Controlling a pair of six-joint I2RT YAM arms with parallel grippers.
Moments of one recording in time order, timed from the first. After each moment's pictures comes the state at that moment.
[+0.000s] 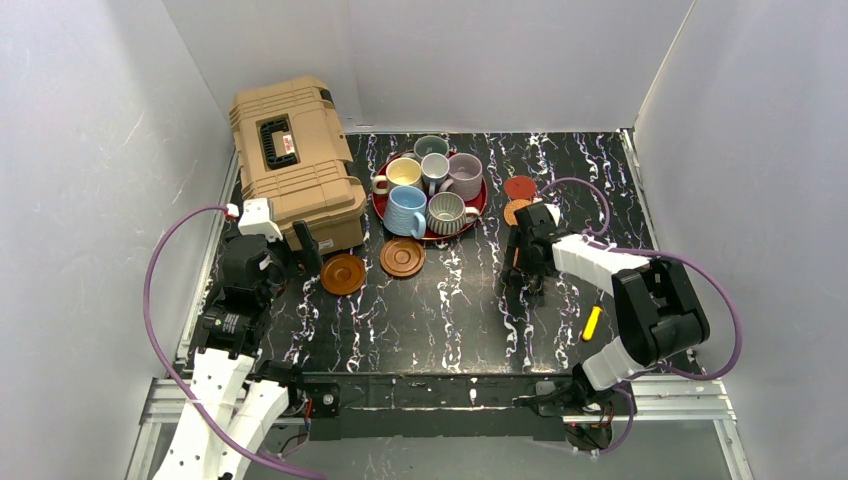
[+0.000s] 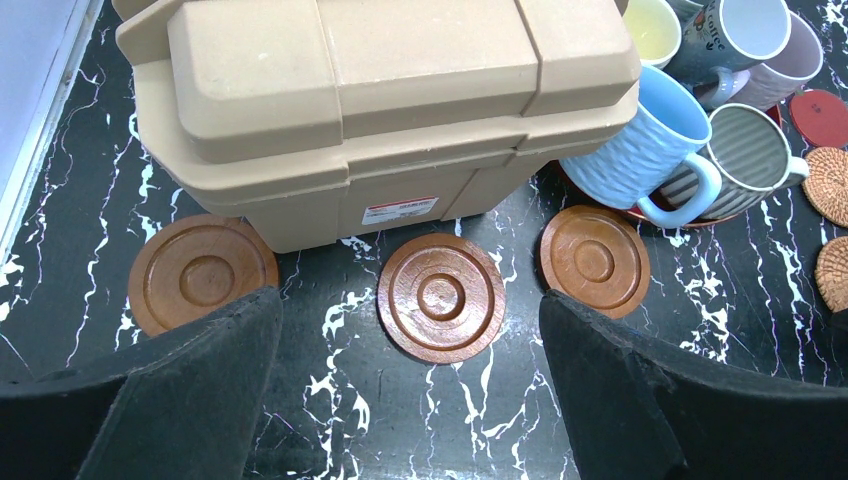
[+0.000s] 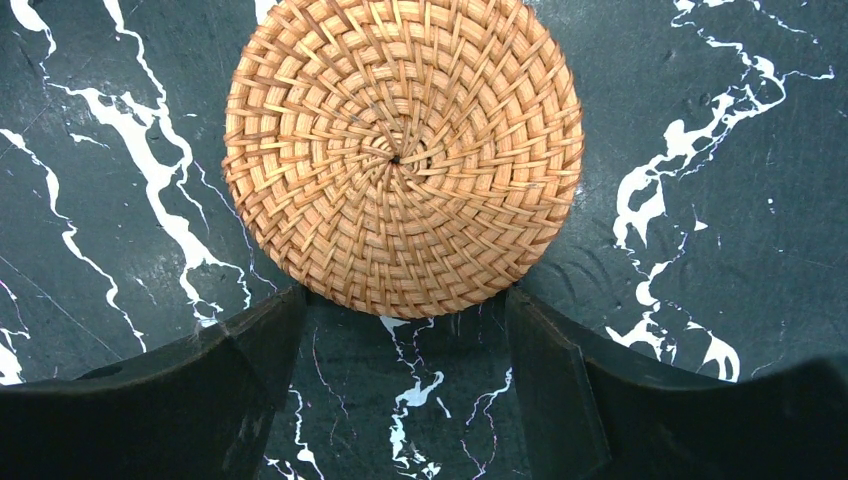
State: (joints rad) left arm -0.18 0.60 0.76 -0.57 -0.17 -0.24; right arm 0.40 1.54 0.80 -0.37 0.25 0.51
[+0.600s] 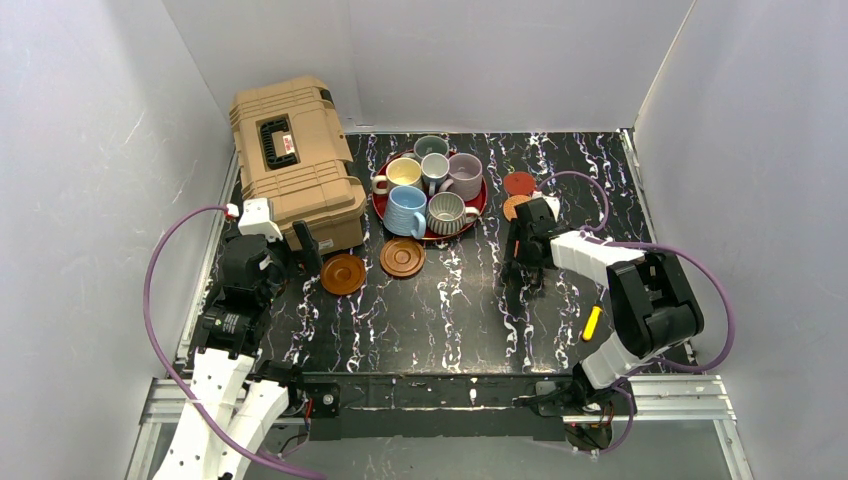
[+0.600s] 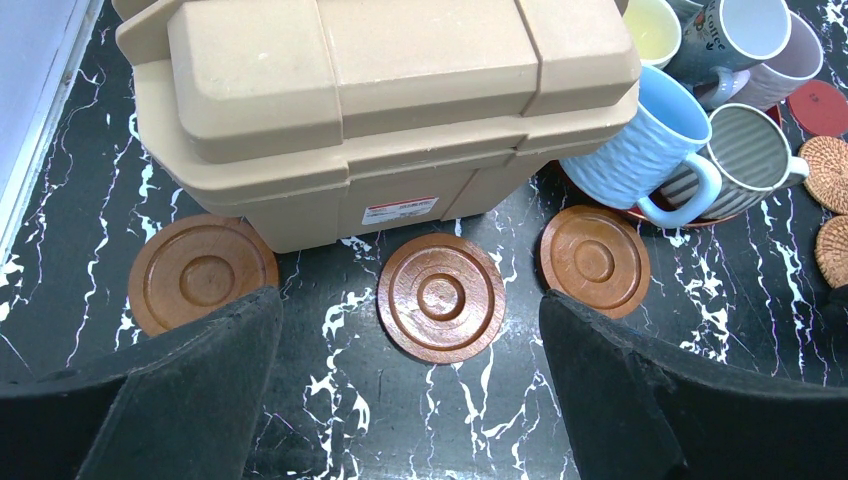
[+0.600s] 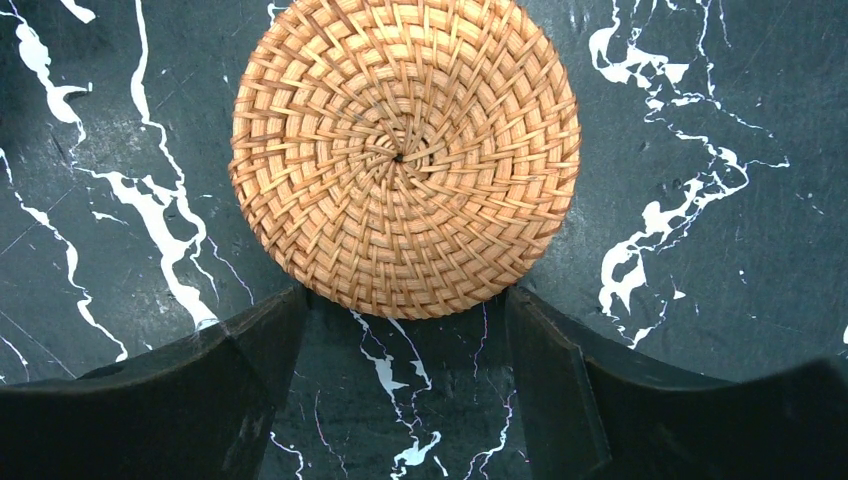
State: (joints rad) left arm -0.18 0.60 0.76 -0.57 -0.17 -0.24; right arm 0.39 1.59 0.82 -0.28 0.28 0.47
